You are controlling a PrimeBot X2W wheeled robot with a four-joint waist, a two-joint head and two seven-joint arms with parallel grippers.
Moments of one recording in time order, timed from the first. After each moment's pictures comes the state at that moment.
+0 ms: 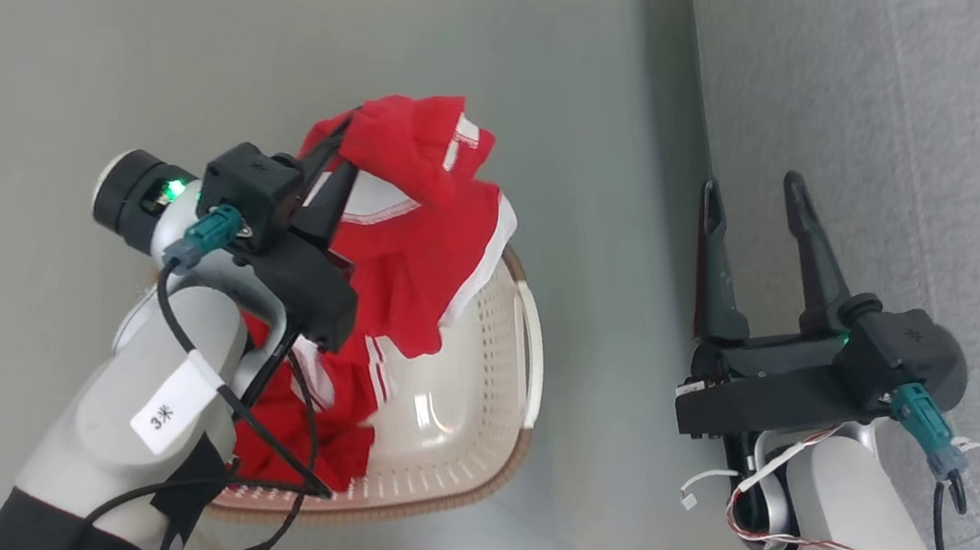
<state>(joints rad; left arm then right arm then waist) -0.73 0.09 -0.34 0.66 -0.19 -0.13 -0.25 -0.52 -0.05 0.32 0.26 0.24 -0.04 -0.26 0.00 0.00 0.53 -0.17</state>
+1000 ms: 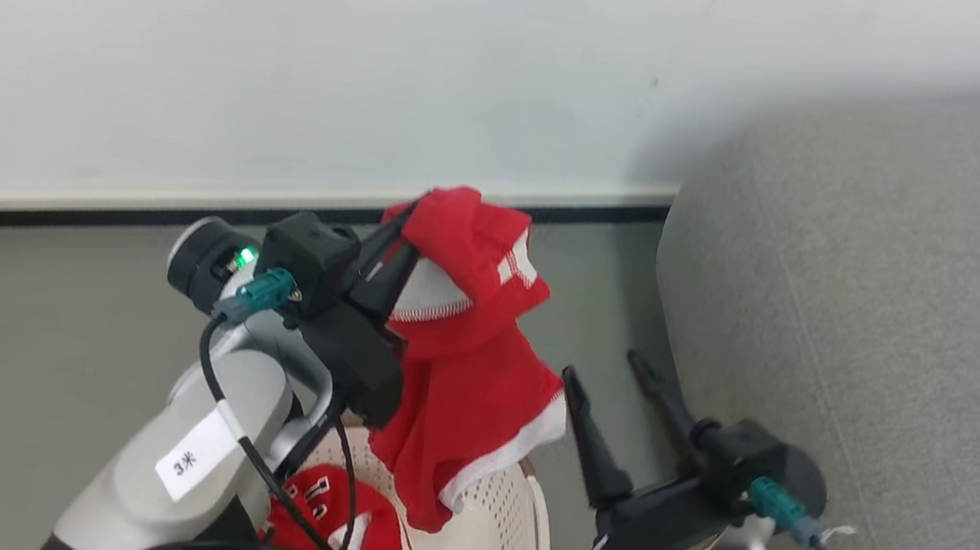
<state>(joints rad) -0.69 0.10 -0.52 0.60 -0.38 -0.13 -0.23 -0.43 -0.06 0.51 0.49 0.31 0.07 -0.26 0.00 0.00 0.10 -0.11</state>
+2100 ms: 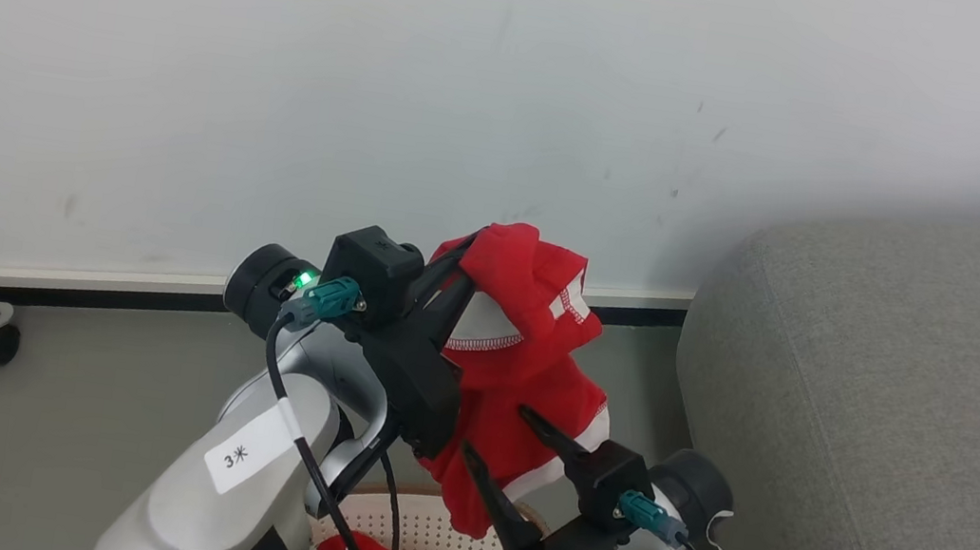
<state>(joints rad) -0.63 0.06 -0.57 0.46 -0.43 -0.09 -0.04 -0.57 -0.06 0.95 0.67 0.44 0.02 -0.26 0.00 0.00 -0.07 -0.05</state>
